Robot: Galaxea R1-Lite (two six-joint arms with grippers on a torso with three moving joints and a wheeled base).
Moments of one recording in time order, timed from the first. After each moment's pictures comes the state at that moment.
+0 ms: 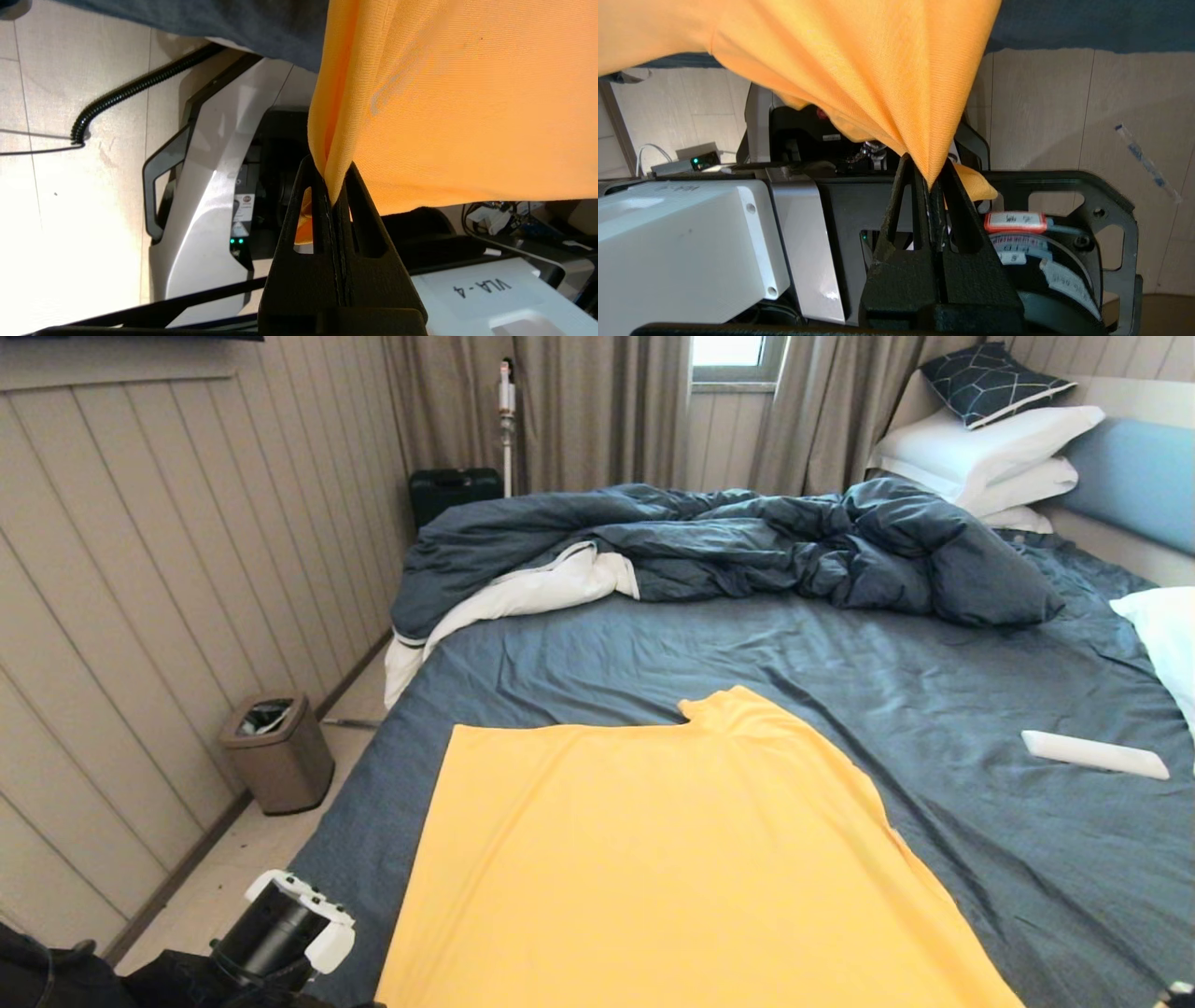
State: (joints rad) left arm -0.57 1.72 -0.29 -0.30 -0.13 -0.75; right arm -0.27 0.94 -0.29 0.49 0.36 0.03
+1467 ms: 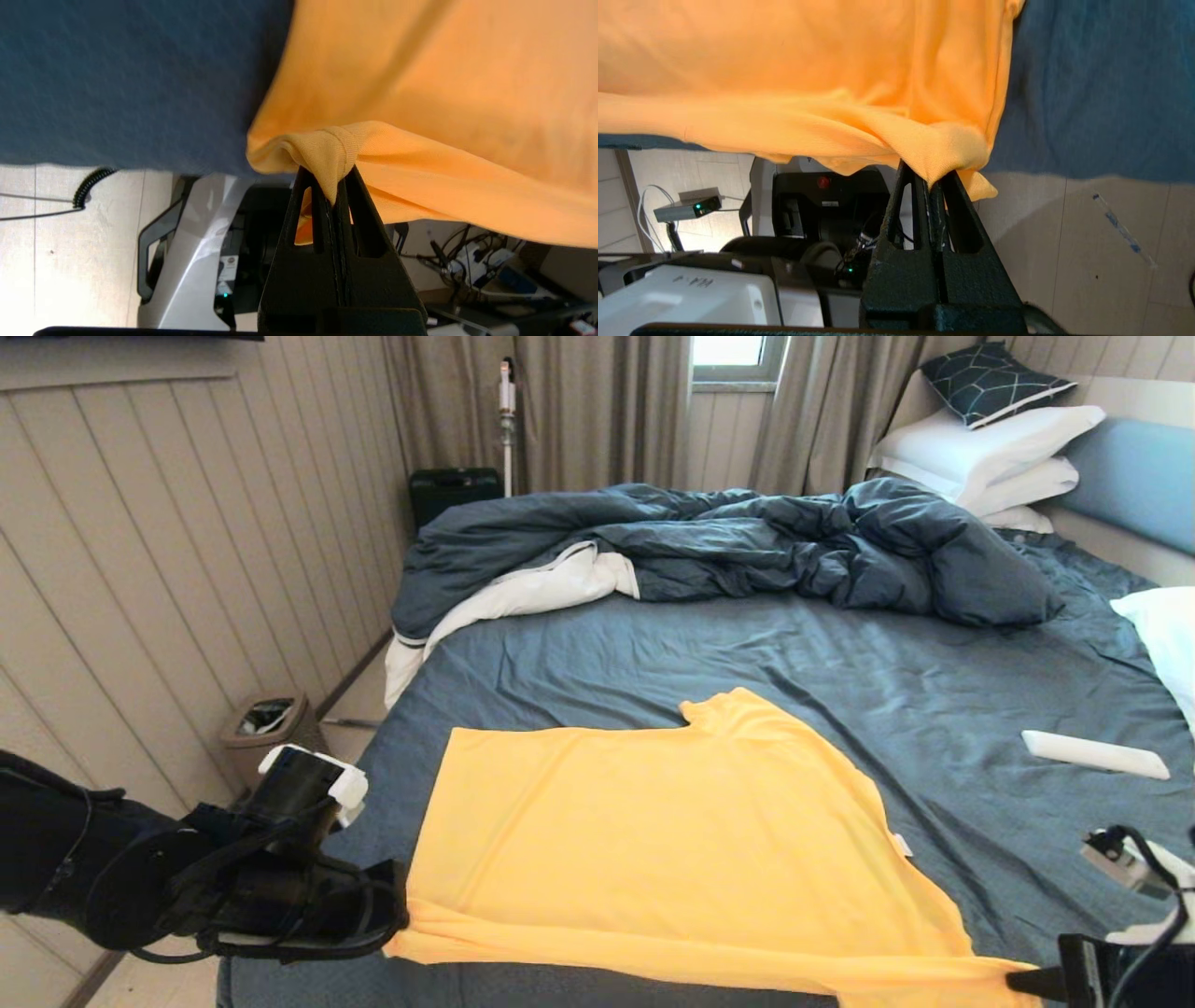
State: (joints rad) left arm -0.39 1.77 -0.67 -0.06 -0.13 -0.63; right arm -0.28 1.35 -0.47 0.16 0.37 0.03
